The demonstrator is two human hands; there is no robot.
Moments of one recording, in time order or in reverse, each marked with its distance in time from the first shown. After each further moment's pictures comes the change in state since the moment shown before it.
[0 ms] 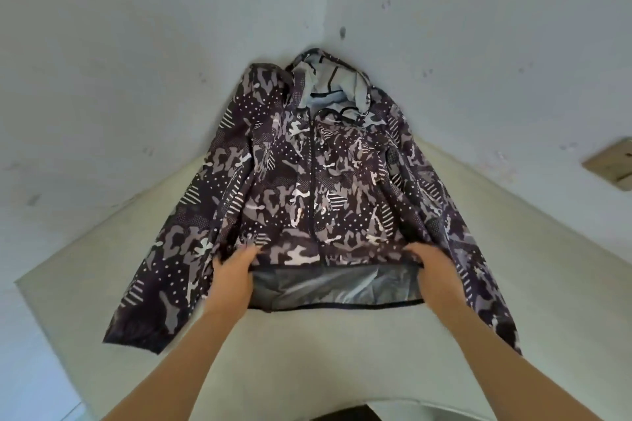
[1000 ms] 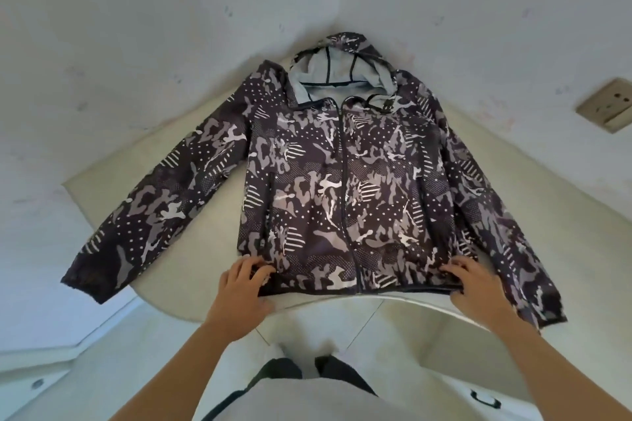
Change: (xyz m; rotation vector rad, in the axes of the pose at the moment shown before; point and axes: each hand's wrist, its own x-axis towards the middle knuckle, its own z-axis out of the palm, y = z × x) left_hand -0.185 -0.076 0.047 0.302 -0.239 0.196; right_hand -0.151 0.123 -0.008 -0.336 -0.277 -0.078
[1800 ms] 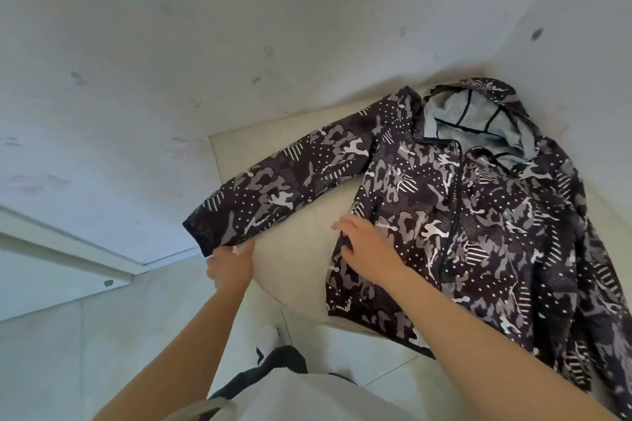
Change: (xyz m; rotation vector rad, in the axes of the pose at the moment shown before) left_hand -0.037 -0.108 -0.054 -0.905 0.465 -1.361; right_hand 0.064 -0.374 -0.013 0.090 -0.170 -0.786
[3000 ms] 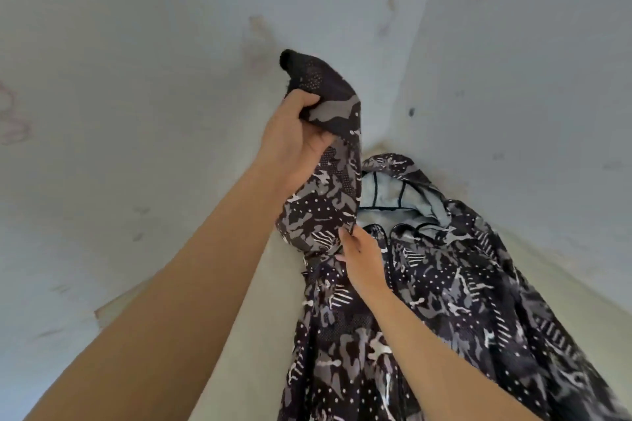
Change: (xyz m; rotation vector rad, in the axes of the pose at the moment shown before) left_hand -0.179 0.448 0.049 -0.991 -1.225 0.535; right_hand 0.104 0.098 -0.147 0.874 0.701 0.378
